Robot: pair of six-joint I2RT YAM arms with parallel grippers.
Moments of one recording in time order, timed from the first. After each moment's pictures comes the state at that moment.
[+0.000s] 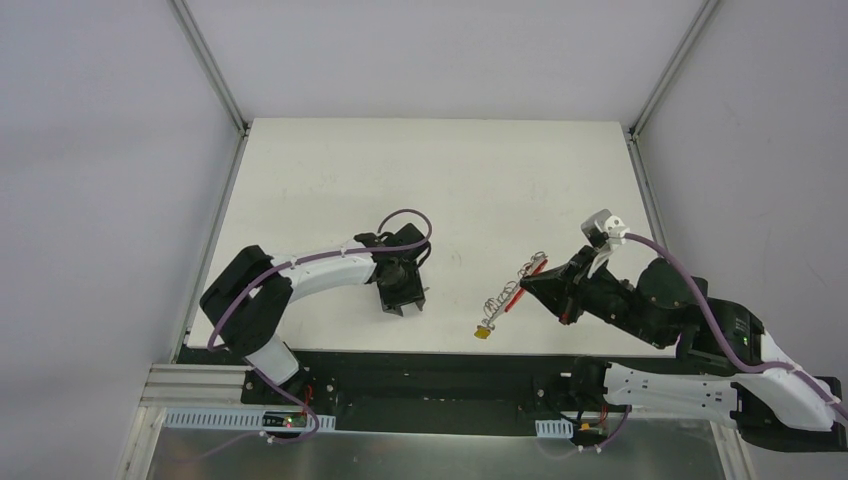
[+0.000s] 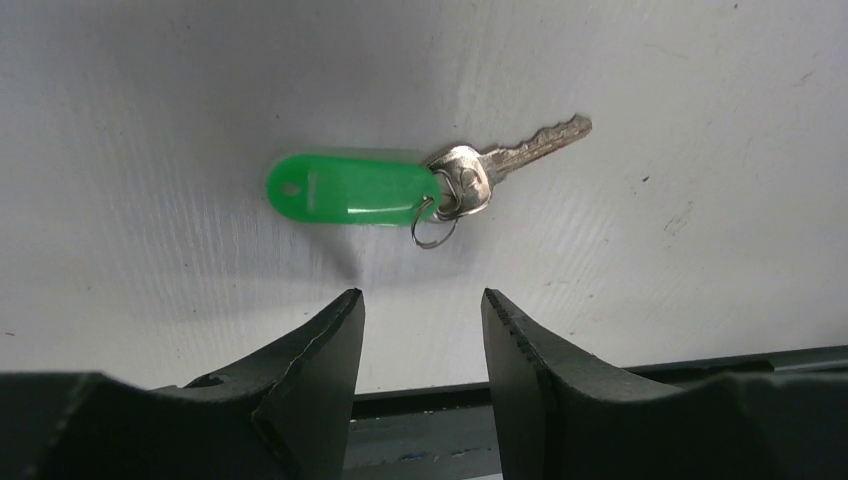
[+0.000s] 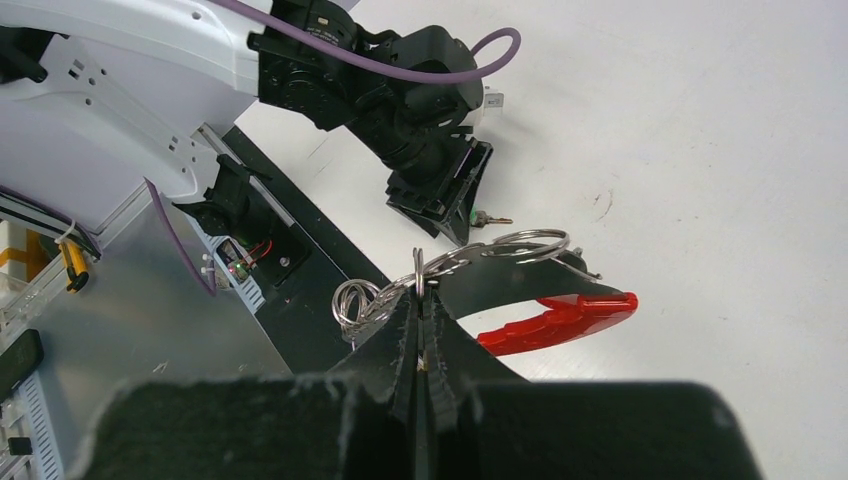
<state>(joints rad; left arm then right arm) -0.84 1.60 0.95 -0.64 0.02 -1.05 1.26 0.58 1.17 -0.85 0.32 0.41</state>
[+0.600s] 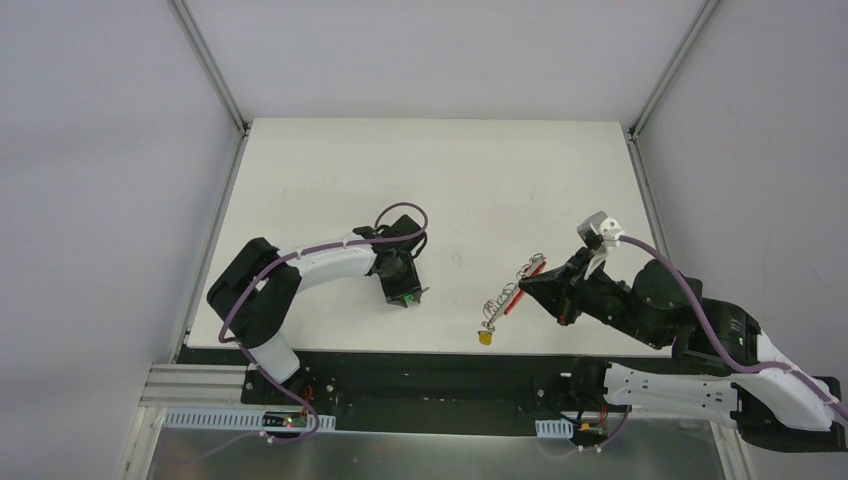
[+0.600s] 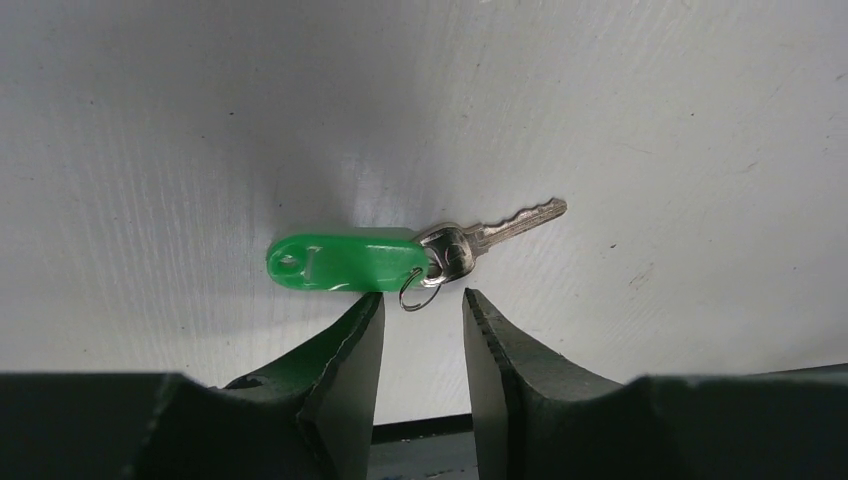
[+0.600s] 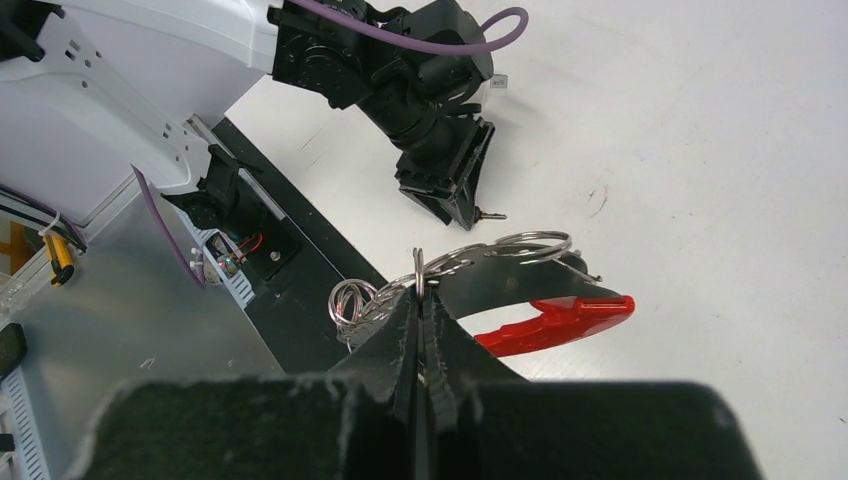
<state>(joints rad) -0.76 1.66 0.97 -0.58 0.03 -1.05 1.26 0.58 1.15 -0.85 0.32 0.39</state>
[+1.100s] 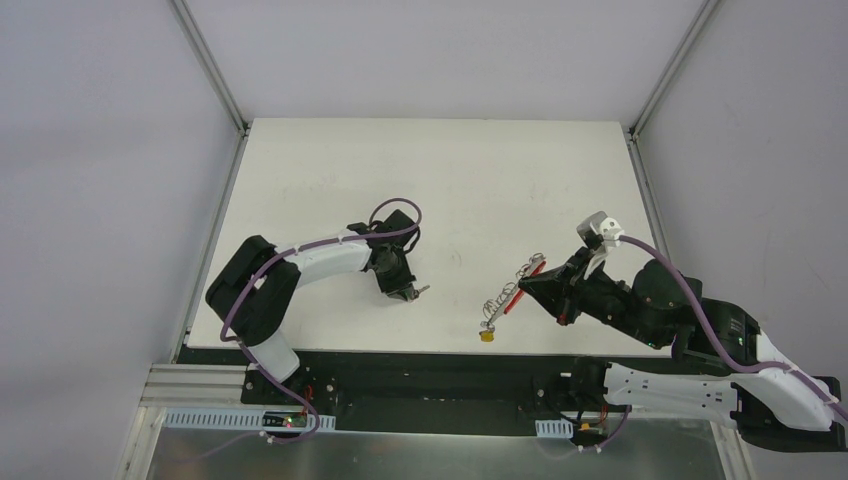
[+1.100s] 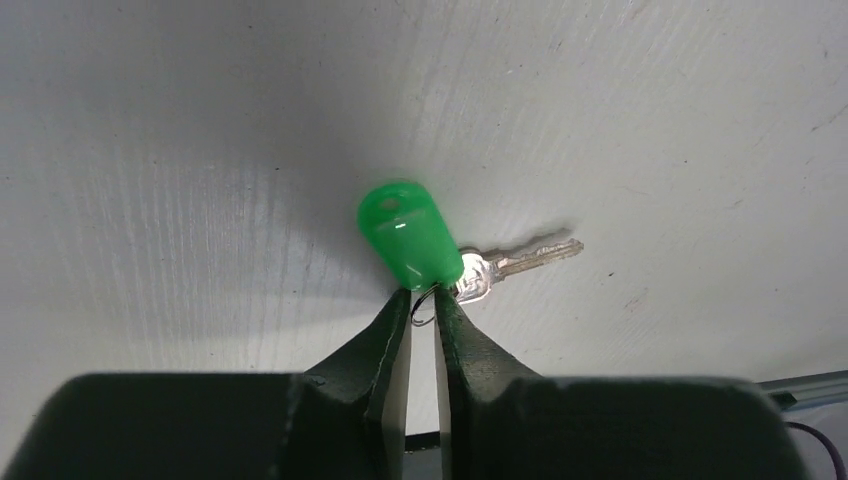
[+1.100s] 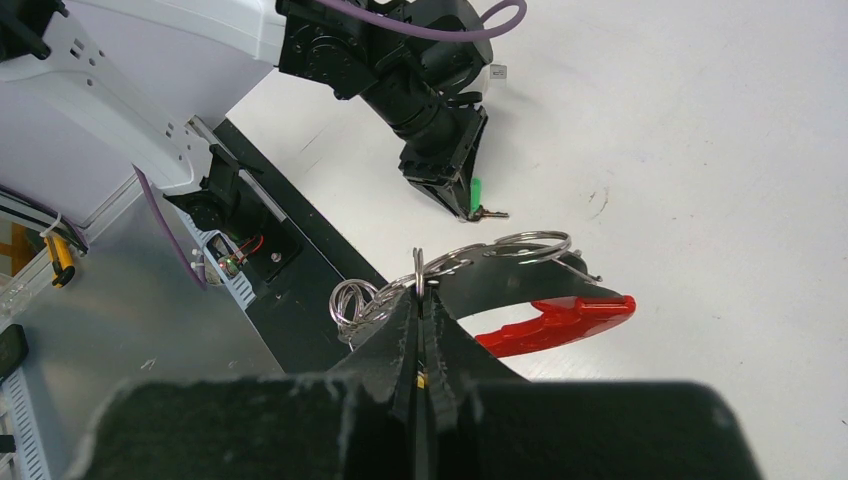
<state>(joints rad) -0.71 1.67 0.96 -0.55 0.05 -1.02 1.26 0.58 1.15 -0.85 0.32 0.39</state>
